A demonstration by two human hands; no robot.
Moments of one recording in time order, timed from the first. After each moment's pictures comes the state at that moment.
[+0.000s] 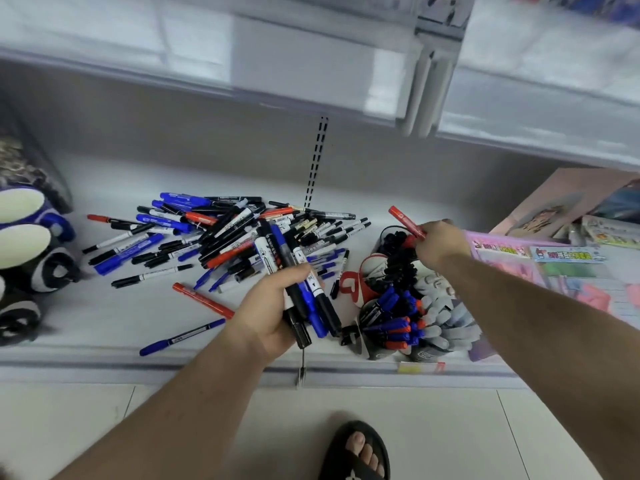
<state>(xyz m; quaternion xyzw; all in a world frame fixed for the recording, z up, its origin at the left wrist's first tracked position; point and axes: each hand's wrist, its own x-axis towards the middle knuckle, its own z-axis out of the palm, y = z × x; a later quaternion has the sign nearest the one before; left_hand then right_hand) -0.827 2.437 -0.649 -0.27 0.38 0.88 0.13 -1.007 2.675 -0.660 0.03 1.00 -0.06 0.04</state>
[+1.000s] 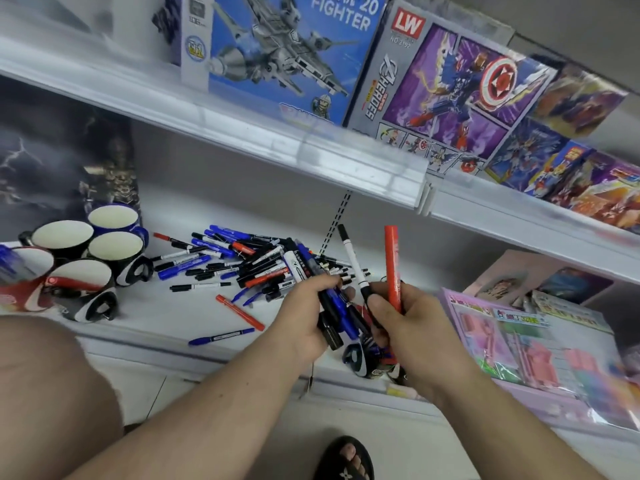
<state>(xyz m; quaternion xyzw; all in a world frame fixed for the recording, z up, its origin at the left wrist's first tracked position) -0.745 2.422 -0.564 -0.20 0.29 0.93 0.10 -0.725 2.550 -0.499 -0.04 0.83 -0.55 0.09</state>
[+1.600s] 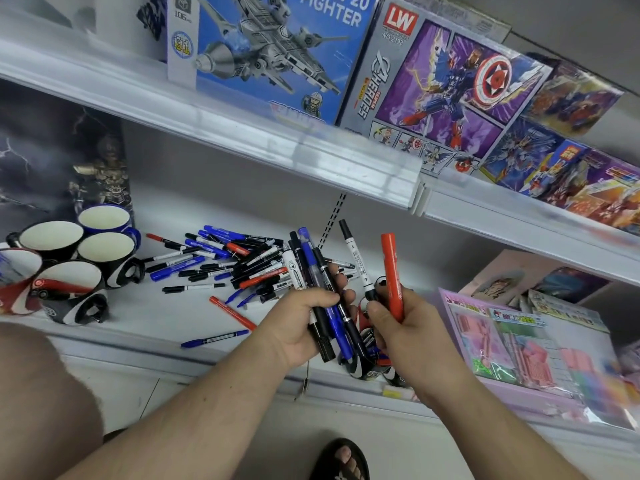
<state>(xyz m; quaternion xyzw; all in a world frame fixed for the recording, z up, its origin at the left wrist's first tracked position) -0.744 2.420 -0.574 -0.06 0.23 0.97 0.08 -0.733 2.562 -0.509 -0.06 0.85 -0.51 0.07</state>
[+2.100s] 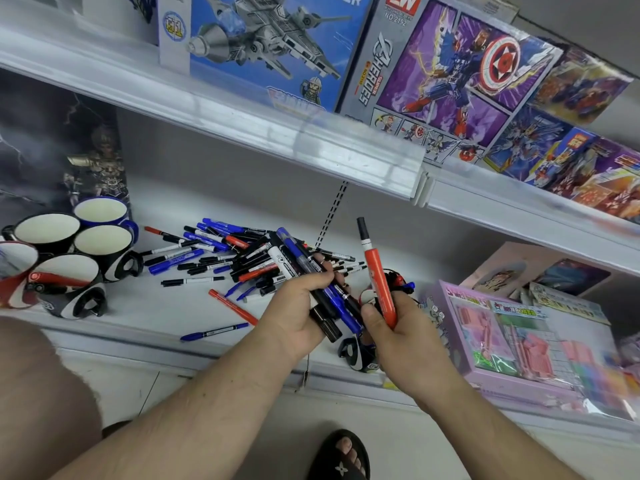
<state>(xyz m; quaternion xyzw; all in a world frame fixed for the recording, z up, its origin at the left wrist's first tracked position) -0.750 2.425 -0.571 -0.13 0.23 0.96 0.05 -0.736 2.570 -0.535 -0.07 0.89 -0.44 0.06</state>
